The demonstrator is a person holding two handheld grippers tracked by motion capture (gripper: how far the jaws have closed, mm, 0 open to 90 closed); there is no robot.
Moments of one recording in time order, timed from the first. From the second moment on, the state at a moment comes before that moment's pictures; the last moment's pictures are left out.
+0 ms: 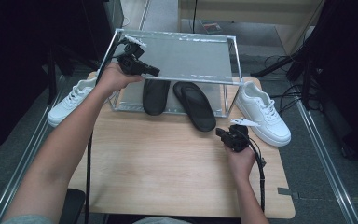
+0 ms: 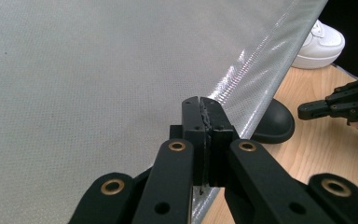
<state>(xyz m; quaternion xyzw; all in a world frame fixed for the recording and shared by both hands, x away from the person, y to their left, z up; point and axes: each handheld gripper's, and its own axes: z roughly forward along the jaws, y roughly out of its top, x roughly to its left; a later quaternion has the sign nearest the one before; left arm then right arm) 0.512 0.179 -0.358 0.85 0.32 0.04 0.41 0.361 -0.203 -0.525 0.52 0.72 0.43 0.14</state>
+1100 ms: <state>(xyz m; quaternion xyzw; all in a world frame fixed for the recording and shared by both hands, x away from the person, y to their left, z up) 0.512 0.178 -0.357 0.86 0.31 0.05 0.41 0.389 -0.159 -0.524 0.50 0.74 0.43 0.15</state>
